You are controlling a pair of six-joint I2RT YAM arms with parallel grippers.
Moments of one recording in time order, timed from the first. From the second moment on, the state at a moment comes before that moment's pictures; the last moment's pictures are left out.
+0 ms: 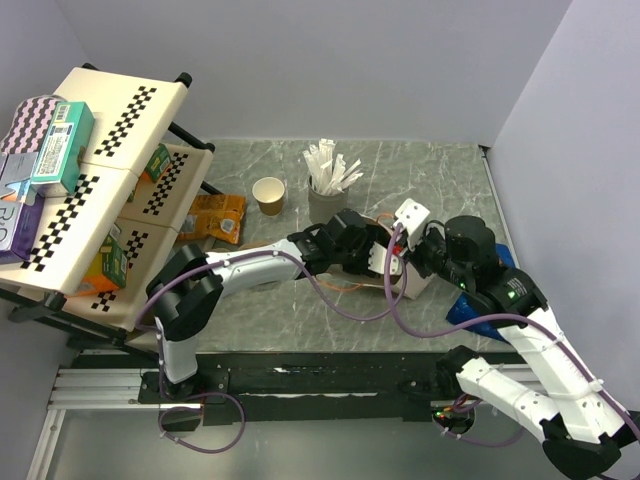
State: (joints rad) left arm -0.97 1.85 1.33 -0.05 0.12 0.90; right arm 0.56 0.78 1.04 -0.75 -0.06 -0.39
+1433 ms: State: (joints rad) left arm -1.00 2.09 1.73 -0.29 0.07 0.81; right arm 0.27 0.81 1.39 -0.96 -0.08 -0.25
